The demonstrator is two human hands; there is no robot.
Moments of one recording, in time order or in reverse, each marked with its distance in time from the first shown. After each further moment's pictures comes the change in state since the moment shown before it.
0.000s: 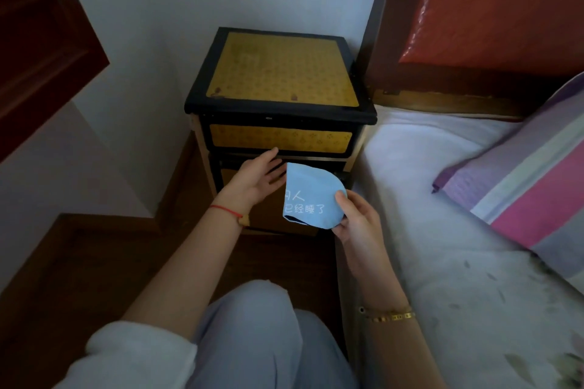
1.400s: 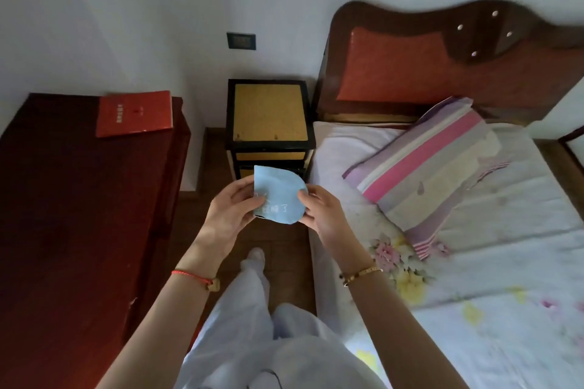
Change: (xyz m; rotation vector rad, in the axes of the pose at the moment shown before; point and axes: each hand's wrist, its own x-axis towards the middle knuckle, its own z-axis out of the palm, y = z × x) left_hand -0.505 0.223 0.142 0.290 0.044 0.040; right_hand -0.312 -0.360 0.129 -0.245 -0.046 0.271
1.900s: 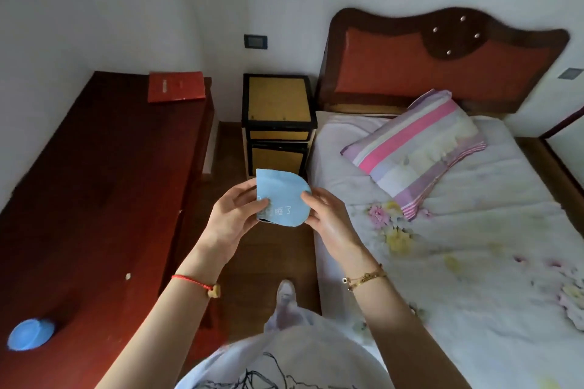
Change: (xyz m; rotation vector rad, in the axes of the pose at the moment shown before) left_hand -0.232 -0.051 -0.033 -0.023 -0.006 0.062; right_hand -0.222 0.074 -0.002 0.074 -0.093 -0.116
